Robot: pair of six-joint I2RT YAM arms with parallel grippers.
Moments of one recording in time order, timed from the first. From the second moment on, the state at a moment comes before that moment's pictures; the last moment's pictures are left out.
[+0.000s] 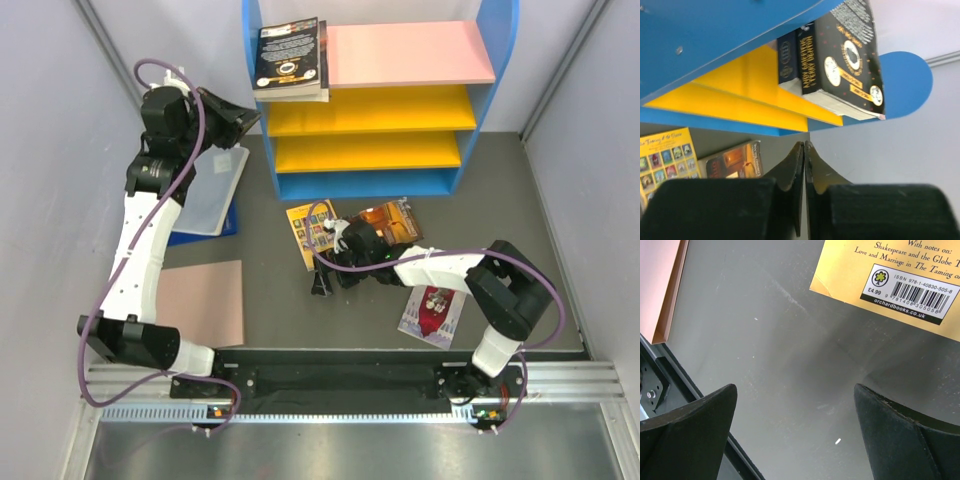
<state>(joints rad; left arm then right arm) -0.14 1.43 1.72 -0.46 0.29 -1.00 0.84 1.70 0.92 0.01 -0.28 0.42</state>
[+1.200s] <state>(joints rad) -0.19 1.56 1.80 -0.30 0.38 -1.06 0.84 1.70 0.93 -0.02 -0.28 0.42</state>
